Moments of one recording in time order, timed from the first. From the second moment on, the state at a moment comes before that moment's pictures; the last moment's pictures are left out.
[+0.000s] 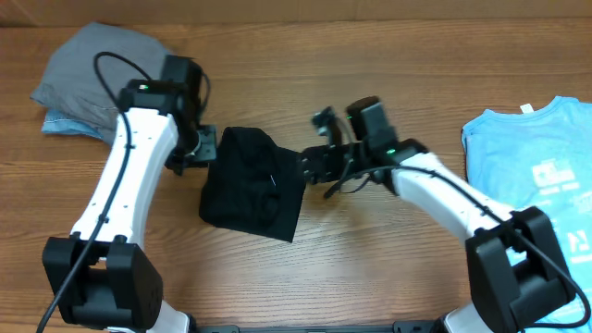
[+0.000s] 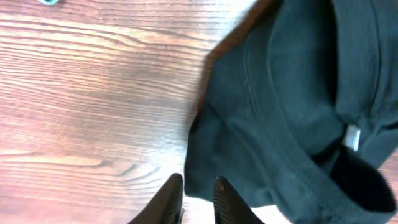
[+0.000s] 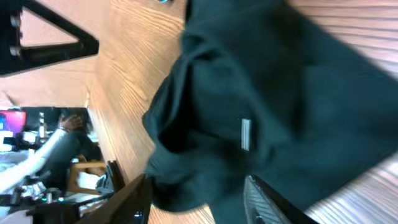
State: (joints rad) left arm -0.09 1.73 1.50 -1.26 -0.02 -0.23; right arm 0.49 1.73 1.07 -0.23 -0.76 0.38
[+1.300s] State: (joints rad) left arm -0.08 1.73 1.45 -1.23 0.26 -0.10; right arm 0.66 1.83 1.07 0.18 -0.40 0.90
